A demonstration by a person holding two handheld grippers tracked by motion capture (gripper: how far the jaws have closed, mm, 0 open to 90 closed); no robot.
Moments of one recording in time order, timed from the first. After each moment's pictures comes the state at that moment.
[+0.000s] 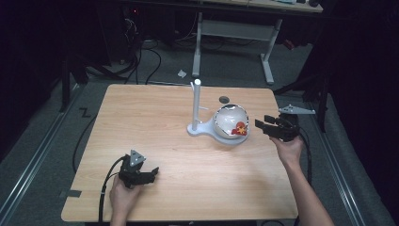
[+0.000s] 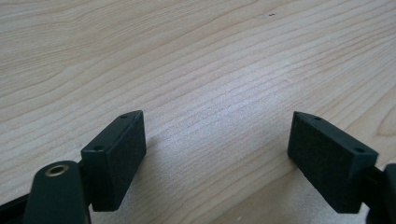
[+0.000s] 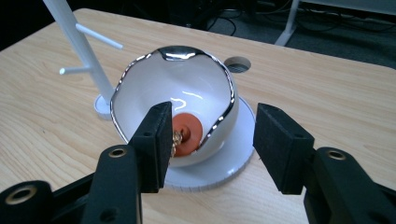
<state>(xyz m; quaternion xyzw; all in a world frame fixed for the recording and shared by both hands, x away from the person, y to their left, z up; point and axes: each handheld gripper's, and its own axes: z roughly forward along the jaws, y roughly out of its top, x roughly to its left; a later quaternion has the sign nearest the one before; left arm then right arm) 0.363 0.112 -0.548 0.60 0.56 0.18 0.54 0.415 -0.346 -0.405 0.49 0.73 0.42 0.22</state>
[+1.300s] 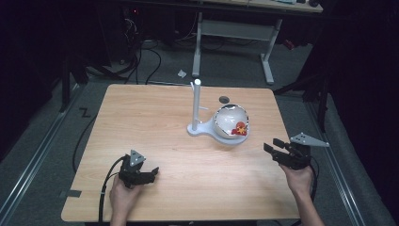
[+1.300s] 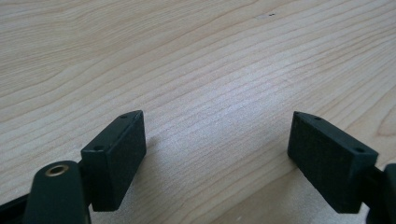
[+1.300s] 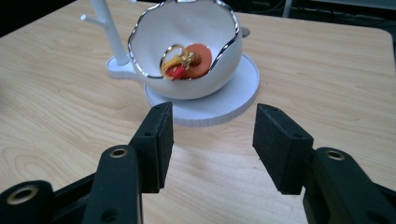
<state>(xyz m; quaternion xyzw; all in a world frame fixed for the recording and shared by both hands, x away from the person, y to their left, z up) 0.363 0.112 -0.548 0.60 0.56 0.18 0.54 0.339 -0.362 -0.441 0.49 0.72 0.43 0.23</state>
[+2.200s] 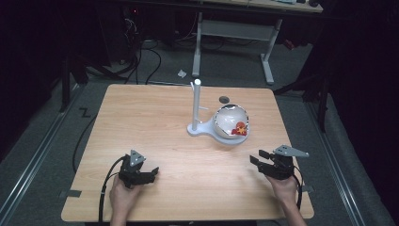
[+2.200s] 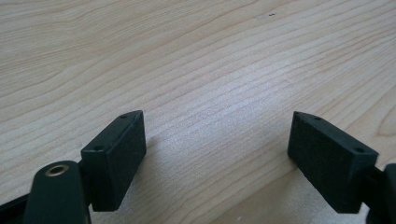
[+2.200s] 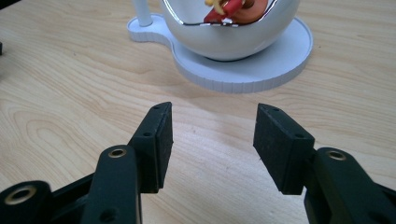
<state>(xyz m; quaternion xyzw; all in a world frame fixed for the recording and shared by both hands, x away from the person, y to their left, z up) 0.363 0.112 -0.548 0.60 0.56 0.18 0.54 0.333 -0.331 -0.485 0.48 0.74 0.42 0.20</state>
